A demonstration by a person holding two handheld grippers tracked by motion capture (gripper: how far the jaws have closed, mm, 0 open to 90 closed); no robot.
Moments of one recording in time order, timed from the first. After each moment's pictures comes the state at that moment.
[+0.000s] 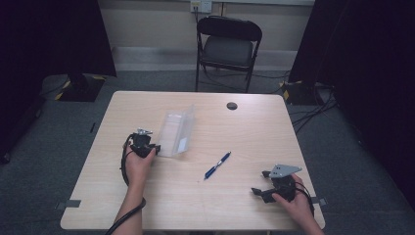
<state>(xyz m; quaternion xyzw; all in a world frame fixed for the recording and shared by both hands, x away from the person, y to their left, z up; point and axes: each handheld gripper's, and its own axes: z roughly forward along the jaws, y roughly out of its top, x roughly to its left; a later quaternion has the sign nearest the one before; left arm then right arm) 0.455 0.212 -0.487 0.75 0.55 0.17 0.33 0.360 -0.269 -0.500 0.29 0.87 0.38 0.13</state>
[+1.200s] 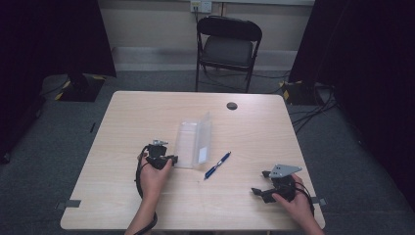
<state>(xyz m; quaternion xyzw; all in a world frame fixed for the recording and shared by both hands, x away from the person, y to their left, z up) 0.419 0.156 -0.488 0.74 0.56 0.11 0.37 0.360 -0.269 -0.500 0.30 0.87 0.38 0.13</state>
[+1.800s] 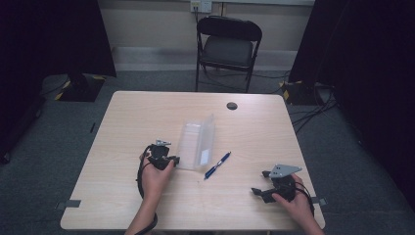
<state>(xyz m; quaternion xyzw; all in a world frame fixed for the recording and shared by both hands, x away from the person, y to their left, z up) 0.419 0.151 -0.486 0.75 0.54 0.11 0.36 0.360 -0.269 -0.500 0.30 0.87 0.38 0.13</state>
